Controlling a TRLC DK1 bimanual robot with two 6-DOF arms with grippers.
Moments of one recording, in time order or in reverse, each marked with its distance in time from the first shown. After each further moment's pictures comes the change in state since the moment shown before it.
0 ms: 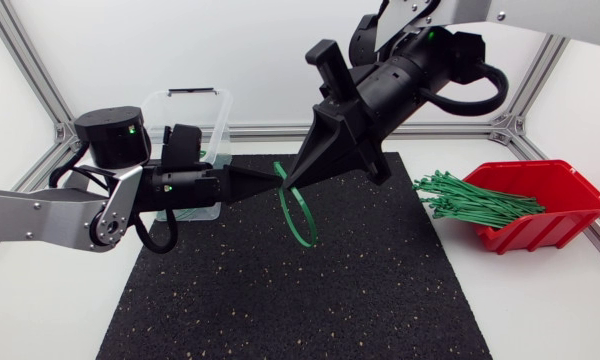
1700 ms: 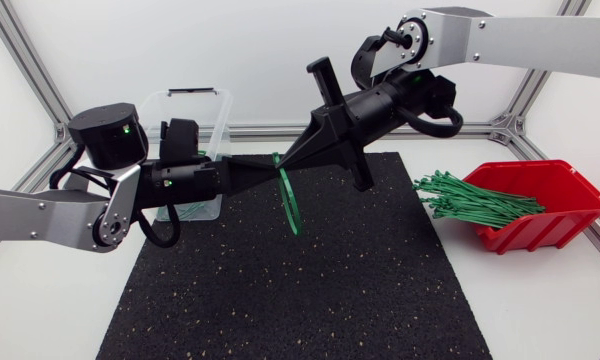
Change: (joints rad) left arm 0.003 0.015 -0.002 0.115 -0.027 -0.082; right arm -0.071 0.050 -0.121 0.361 -0.162 0.381
